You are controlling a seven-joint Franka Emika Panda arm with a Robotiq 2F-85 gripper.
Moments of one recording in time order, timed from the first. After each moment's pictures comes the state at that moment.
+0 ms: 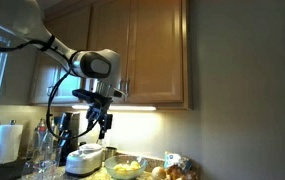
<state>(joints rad) 0.00 -0.49 -0.12 -2.33 0.20 1.91 0.02</state>
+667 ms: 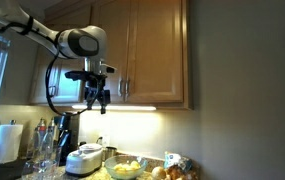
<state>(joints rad) -0.02 -0.61 -0.03 -2.24 0.14 1.92 0.05</state>
